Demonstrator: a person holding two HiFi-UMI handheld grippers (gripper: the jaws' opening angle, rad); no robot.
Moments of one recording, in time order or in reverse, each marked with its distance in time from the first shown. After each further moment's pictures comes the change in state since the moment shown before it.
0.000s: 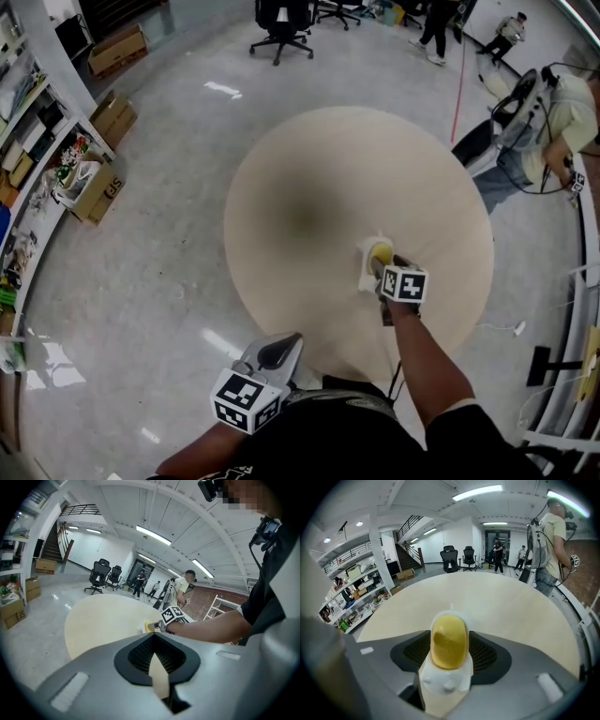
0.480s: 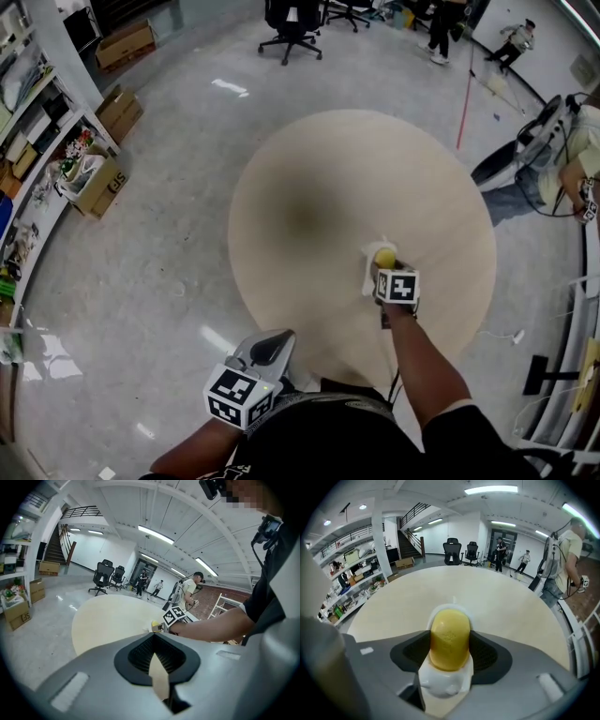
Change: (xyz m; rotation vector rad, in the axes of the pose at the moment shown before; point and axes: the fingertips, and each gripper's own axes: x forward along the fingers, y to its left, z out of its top) left arm -0.004 0.023 0.005 -0.001 0.008 0.049; right arm 0.017 0.002 -0.007 -0.095 0.083 -0.068
